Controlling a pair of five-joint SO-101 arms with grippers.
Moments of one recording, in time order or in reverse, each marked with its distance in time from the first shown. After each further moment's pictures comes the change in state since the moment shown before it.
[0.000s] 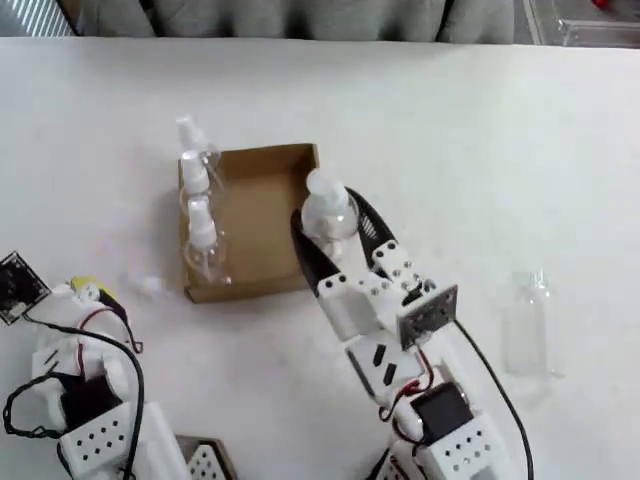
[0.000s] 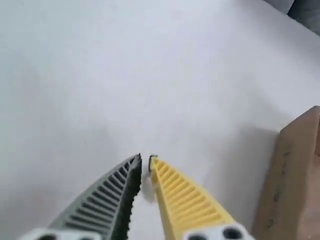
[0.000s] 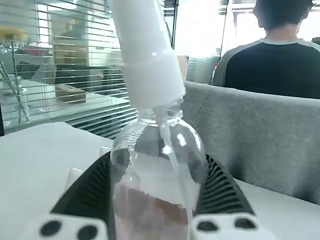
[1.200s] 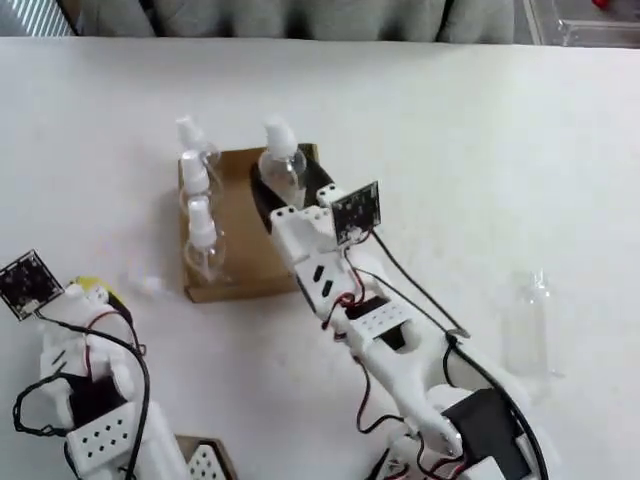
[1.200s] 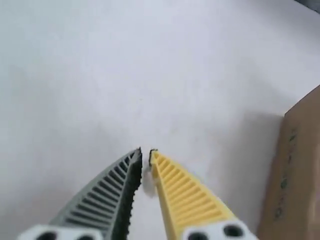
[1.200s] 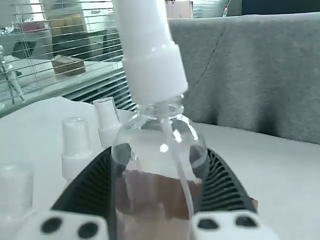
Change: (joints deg) left arm 1.0 0.0 5.0 -6.6 -3.6; right arm 0.6 74.6 -20.2 -47.4 -8.2
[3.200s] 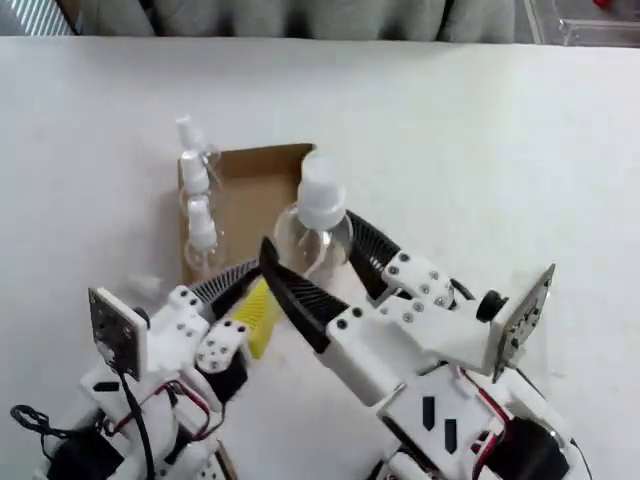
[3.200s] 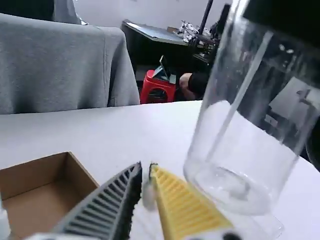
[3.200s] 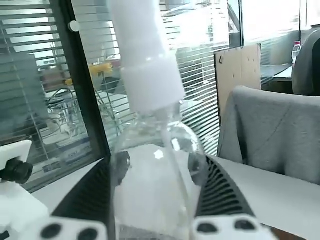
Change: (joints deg) left arm 67.6 -17.4 -32.1 23.2 3.8; right arm -15.8 -66.1 -26.5 91.5 -4.0
